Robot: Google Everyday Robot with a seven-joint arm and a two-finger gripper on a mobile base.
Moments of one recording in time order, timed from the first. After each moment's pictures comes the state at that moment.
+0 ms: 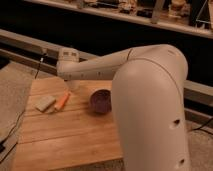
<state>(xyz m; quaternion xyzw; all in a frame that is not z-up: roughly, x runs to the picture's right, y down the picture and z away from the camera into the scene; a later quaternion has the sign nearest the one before) -0.221 -0.122 0.802 -0.04 -0.16 0.55 0.82</state>
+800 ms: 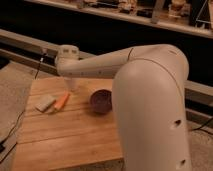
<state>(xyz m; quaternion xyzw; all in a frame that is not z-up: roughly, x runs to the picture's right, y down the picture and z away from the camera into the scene) -0.227 -0.140 0.797 -0.03 -0.19 0.54 0.82</state>
